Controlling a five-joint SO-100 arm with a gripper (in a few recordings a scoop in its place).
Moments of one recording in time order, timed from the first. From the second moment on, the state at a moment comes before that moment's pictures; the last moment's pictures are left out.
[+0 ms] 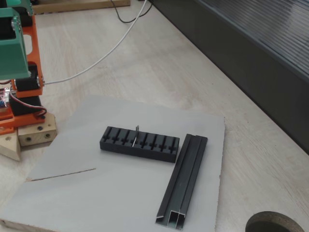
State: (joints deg) arm 44.4 134.6 87.6 114.0 96.5
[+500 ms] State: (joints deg) arm 38.1 134.5 87.6 114.0 96.5
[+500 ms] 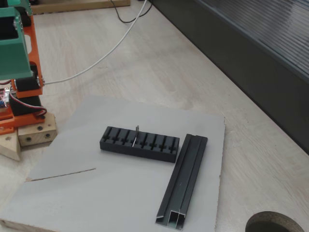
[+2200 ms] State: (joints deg) arm -6.7 116.8 87.5 97.6 96.5
